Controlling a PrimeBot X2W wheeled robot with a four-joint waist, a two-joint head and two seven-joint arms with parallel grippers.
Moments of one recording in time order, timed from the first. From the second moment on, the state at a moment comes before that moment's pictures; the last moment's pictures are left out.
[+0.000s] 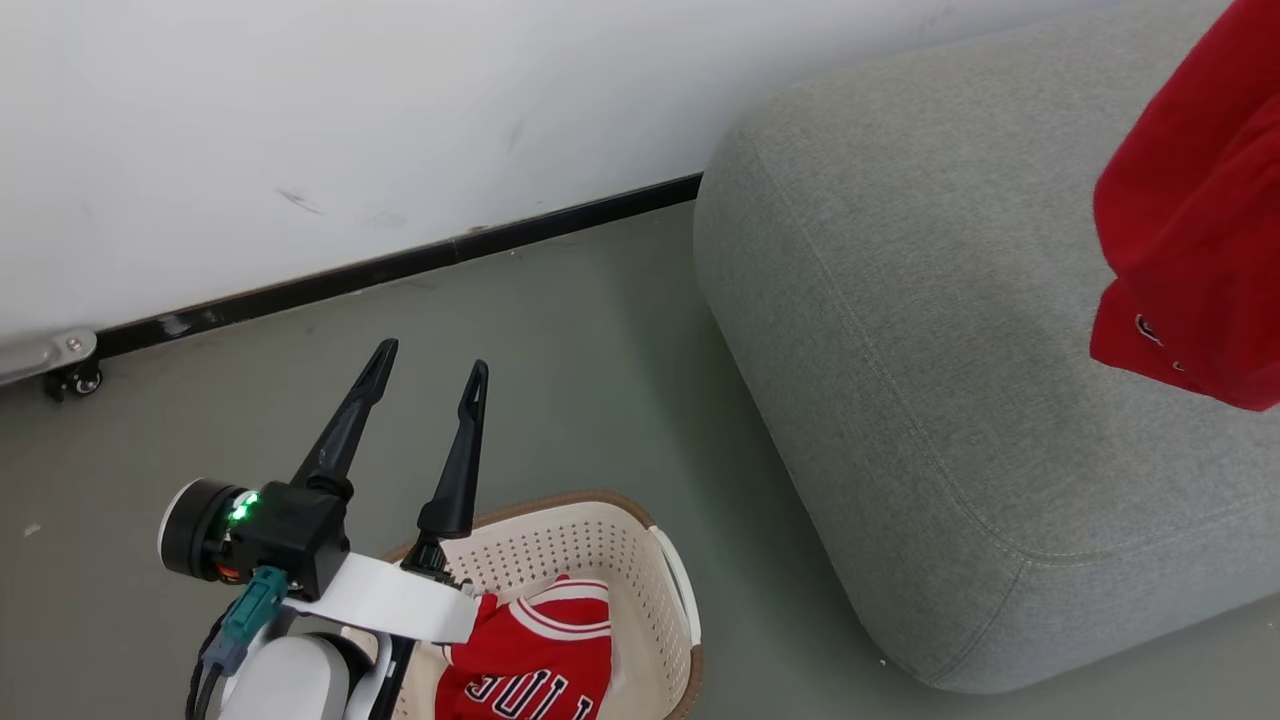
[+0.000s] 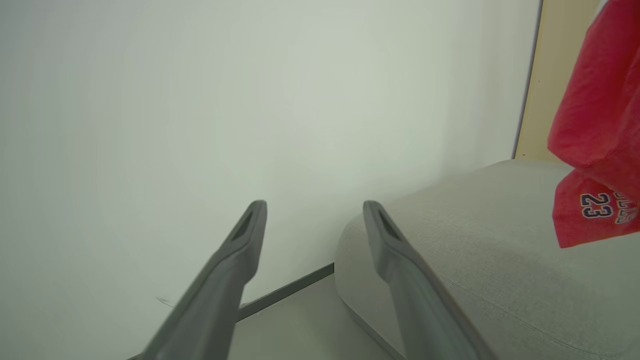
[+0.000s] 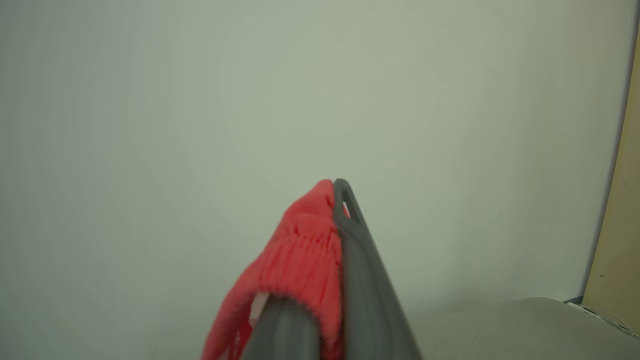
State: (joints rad) left arm -0.23 0.15 -0.25 0.12 -0.17 0.00 -0.25; right arm -0.85 -0.48 -0.06 0.39 0.36 0.12 0.10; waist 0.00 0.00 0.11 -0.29
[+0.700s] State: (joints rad) left arm -0.23 0.17 -0.28 0.02 -0.14 0.00 -0.19; right arm -1.13 -0.58 -0.16 0.64 0.21 0.12 0.11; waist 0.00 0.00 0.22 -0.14
